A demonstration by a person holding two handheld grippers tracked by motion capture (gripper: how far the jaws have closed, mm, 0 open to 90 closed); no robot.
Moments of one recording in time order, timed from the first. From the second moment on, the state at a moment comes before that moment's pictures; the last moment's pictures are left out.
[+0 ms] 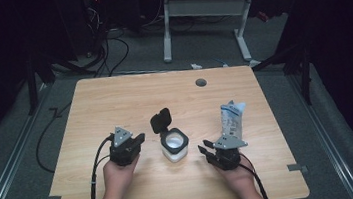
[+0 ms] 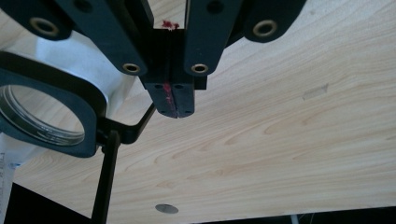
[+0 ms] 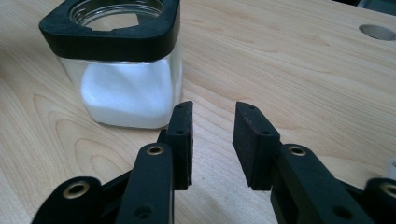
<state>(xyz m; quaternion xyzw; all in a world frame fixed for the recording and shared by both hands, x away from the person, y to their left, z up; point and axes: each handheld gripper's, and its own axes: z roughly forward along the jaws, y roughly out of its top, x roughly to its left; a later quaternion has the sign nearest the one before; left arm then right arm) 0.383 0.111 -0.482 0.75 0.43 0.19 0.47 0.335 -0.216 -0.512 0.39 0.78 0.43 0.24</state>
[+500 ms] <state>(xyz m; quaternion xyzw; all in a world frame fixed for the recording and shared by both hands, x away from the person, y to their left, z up) 0.398 0.097 -0.466 0.74 0.43 0.18 0.49 0.326 -0.195 -0.514 0.35 0.80 0.43 0.22</state>
